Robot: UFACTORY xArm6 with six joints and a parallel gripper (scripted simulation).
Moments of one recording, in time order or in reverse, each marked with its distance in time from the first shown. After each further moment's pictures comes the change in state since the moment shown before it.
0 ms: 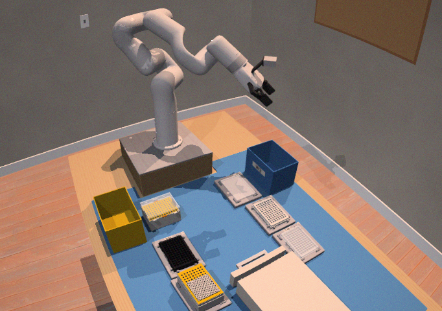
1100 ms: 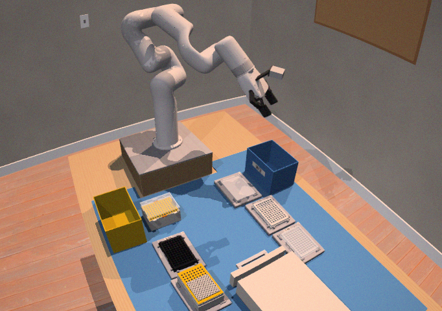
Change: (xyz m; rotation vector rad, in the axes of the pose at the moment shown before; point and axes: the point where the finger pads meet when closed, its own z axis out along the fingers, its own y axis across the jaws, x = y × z) arm -0.005 0.051 0.016 -0.078 -0.153 0.112
